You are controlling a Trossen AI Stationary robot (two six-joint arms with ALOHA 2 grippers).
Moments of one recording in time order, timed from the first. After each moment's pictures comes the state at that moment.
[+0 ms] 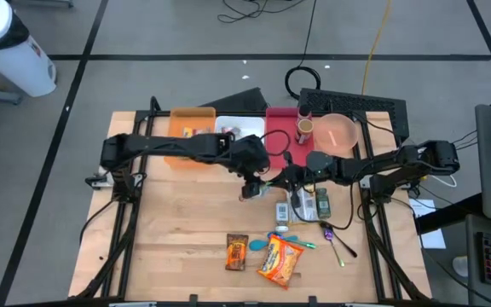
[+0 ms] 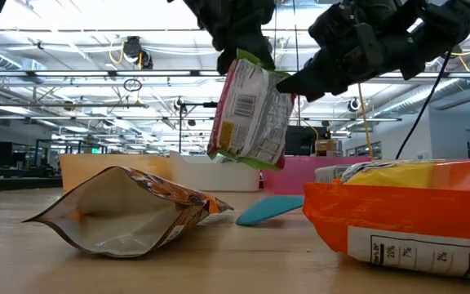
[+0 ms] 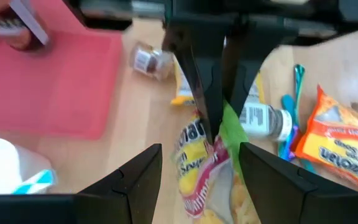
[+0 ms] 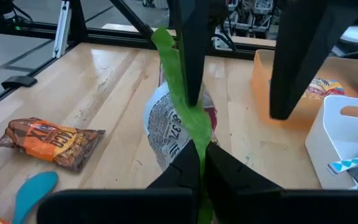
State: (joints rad) left arm 0.07 1.85 1.63 -0.65 0.11 -0.06; right arm -0.08 1.33 0.54 0.52 -0.19 -0.11
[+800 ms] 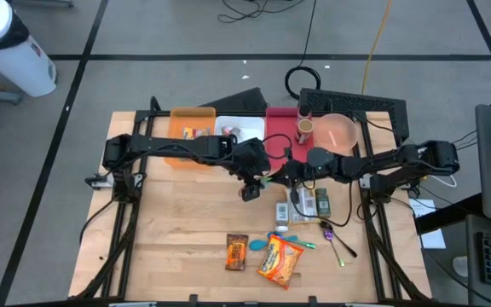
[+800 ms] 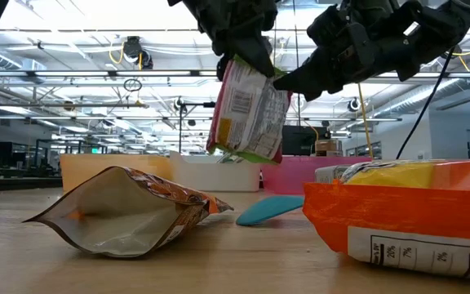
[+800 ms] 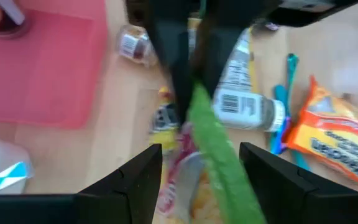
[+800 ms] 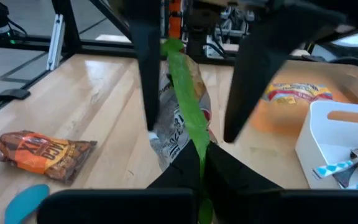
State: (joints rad) left arm 0.07 1.87 1.63 -0.66 0.14 -0.09; right arm -0.12 1.33 0.54 0.56 -0.21 -0.09
